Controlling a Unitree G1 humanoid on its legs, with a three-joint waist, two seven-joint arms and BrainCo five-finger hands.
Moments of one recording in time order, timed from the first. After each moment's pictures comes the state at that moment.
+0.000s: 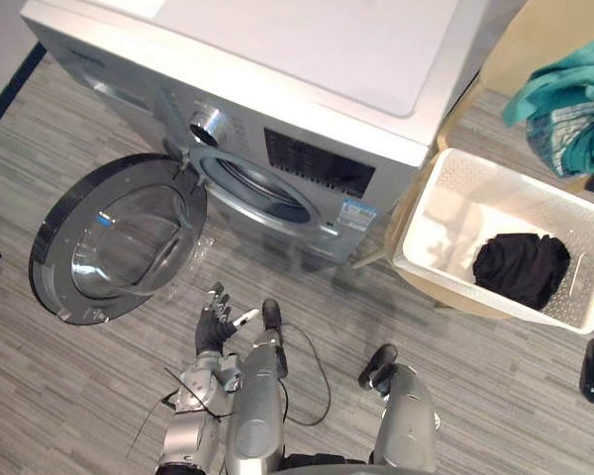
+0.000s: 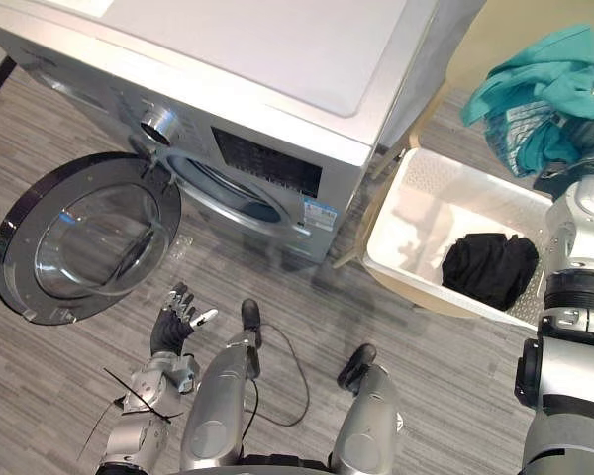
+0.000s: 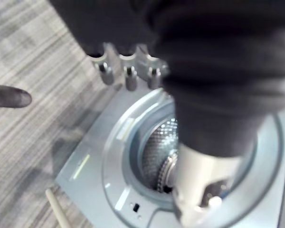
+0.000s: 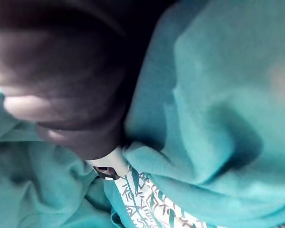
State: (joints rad) left arm 0.14 0.11 -0.04 0.16 -0.34 -0.12 0.12; right arm -0.71 -0.78 -0.31 0.54 0.40 -0.04 -0.19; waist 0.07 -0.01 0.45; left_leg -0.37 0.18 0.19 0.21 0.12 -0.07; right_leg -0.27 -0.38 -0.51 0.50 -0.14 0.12
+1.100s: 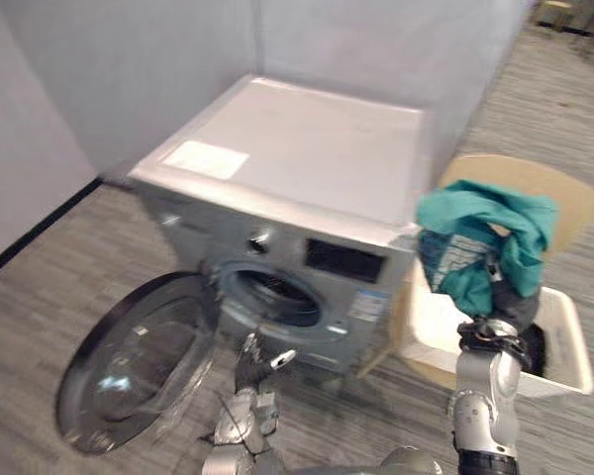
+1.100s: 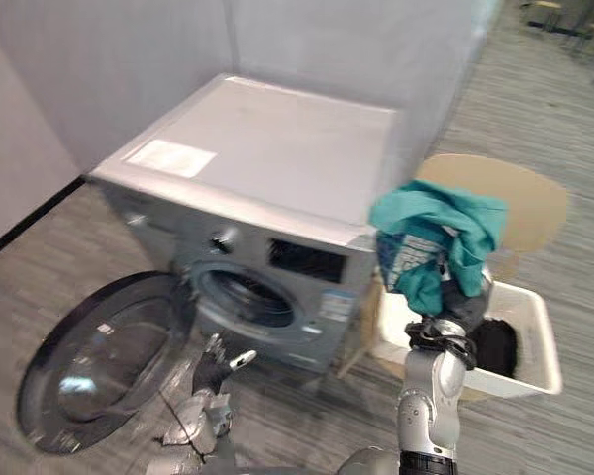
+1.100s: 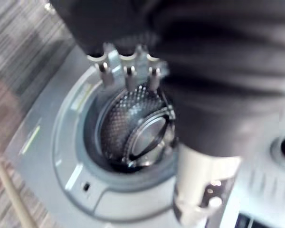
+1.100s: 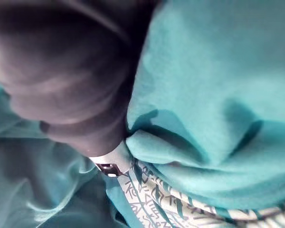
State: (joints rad) left arm 0.21 0.00 -0.20 0.29 -0.24 -0.09 0.17; right arm 0.09 0.07 -0.23 -0.20 0.59 -0.27 -0.26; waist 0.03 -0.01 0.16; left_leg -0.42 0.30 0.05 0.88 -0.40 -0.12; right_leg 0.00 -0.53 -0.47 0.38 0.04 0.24
